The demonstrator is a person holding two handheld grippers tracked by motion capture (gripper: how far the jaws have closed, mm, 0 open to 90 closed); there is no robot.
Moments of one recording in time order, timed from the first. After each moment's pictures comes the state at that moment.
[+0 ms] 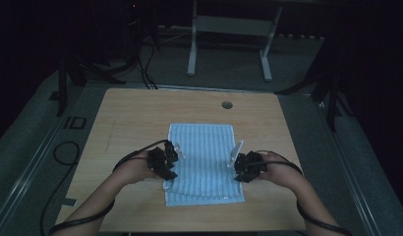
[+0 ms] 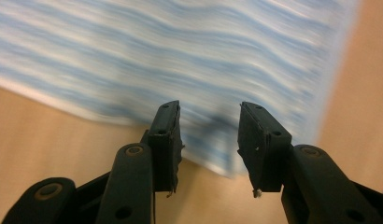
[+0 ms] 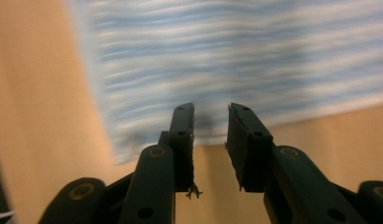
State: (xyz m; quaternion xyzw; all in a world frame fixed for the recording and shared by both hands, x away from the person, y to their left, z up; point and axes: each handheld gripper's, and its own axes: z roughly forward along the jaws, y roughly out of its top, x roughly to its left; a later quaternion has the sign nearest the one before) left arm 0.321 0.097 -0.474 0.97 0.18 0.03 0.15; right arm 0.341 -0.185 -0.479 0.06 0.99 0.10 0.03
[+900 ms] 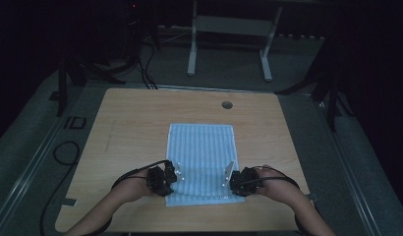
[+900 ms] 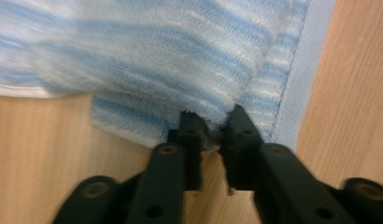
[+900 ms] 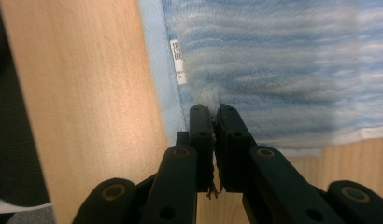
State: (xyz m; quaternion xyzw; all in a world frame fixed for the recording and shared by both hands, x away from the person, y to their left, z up) left arm 0.297 0.097 -0.507 0.98 0.17 0.04 0.13; right arm 0.307 -0.172 -0.492 0.03 1.00 0.07 0.03
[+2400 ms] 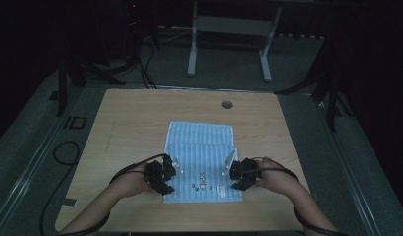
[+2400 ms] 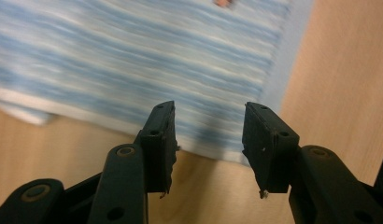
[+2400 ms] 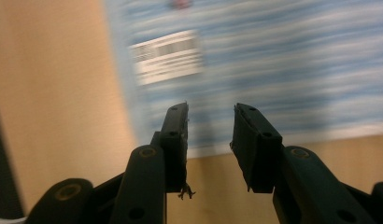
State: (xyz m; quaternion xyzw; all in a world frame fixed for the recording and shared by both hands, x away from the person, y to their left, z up) left arm 0.300 0.101 -0.500 0.98 0.17 0.02 0.14; right arm 0.329 -0.171 -0.491 0.05 0.99 0.08 0.03
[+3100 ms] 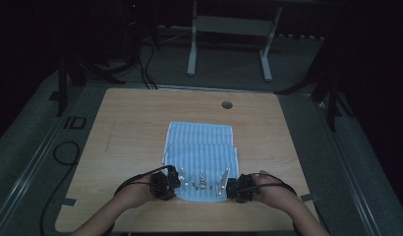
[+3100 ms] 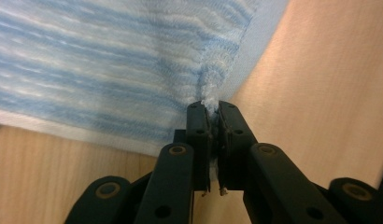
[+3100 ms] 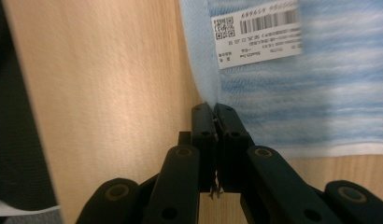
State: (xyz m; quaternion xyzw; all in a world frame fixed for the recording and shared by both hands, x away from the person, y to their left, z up) left arm 0.283 0.087 -0.509 0.98 0.17 0.03 0.12; right arm 0.291 -0.162 -0.506 0.01 1.00 0.05 0.03
